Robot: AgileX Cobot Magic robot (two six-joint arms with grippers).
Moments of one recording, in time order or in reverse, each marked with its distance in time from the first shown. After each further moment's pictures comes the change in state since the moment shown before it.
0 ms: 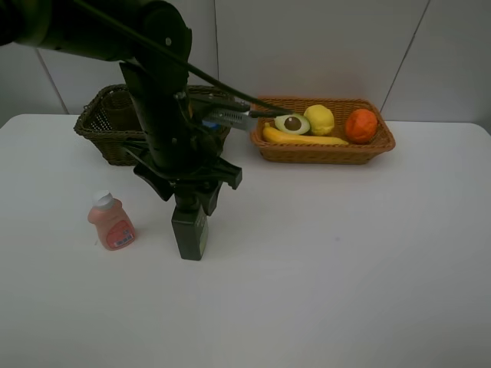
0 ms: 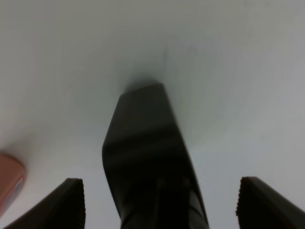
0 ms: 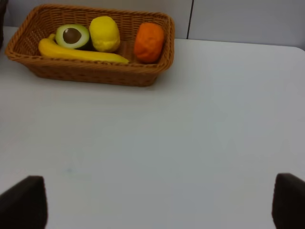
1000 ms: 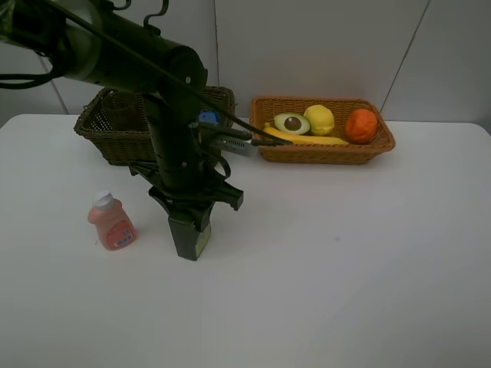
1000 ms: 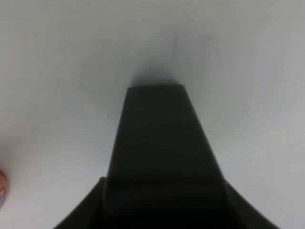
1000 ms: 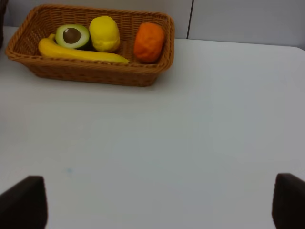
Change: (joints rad) left arm 0.000 0.098 0.001 -0.002 -0.018 0.000; right arm 0.000 0.000 0.000 0.000 0.000 0.000
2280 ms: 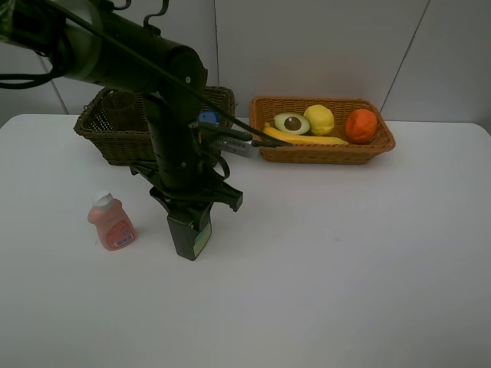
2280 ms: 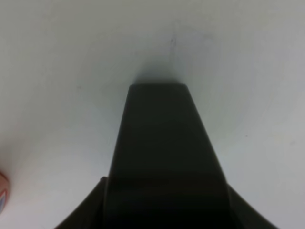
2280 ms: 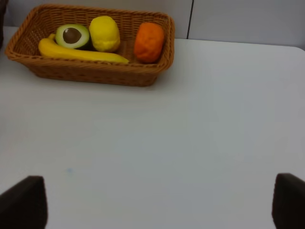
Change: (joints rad) left arm 0.000 0.000 0.000 -0.001 0.007 0.023; right arm 0.000 0.000 0.000 0.000 0.000 0.000
